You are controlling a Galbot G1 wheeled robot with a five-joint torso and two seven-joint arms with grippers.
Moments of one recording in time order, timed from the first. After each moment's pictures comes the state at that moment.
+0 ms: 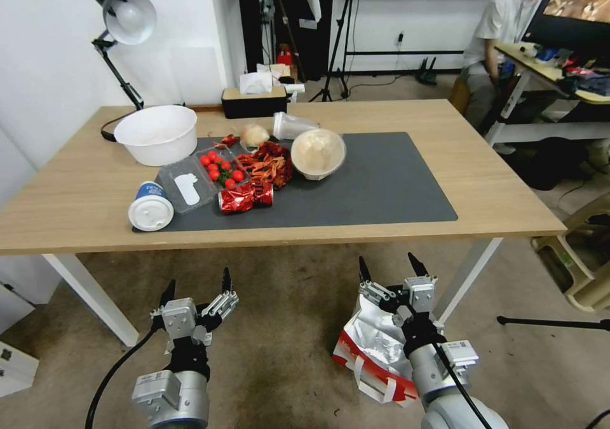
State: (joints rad) left arm 1.87 -1.42 -0.34 -2.32 -0.14 -0.03 -0.38; right arm -1.73 1.51 0.42 2.23 0.01 -0.05 -0.02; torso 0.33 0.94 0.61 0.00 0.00
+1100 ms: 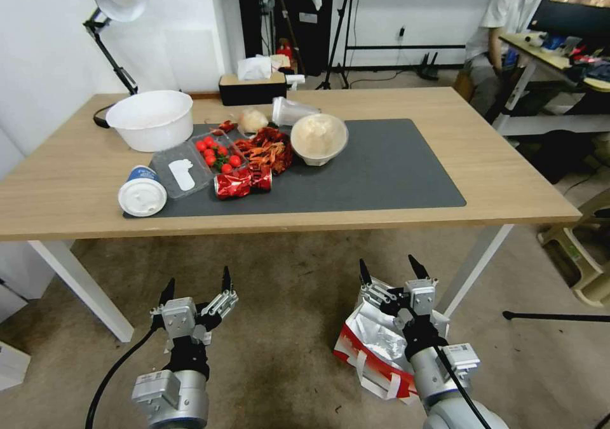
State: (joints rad) left arm 1.86 -1.41 -0.35 -2.32 -0.14 -0.03 -0.38; right arm -1.74 1.51 0.42 2.23 0.01 -0.04 -0.03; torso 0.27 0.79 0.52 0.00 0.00
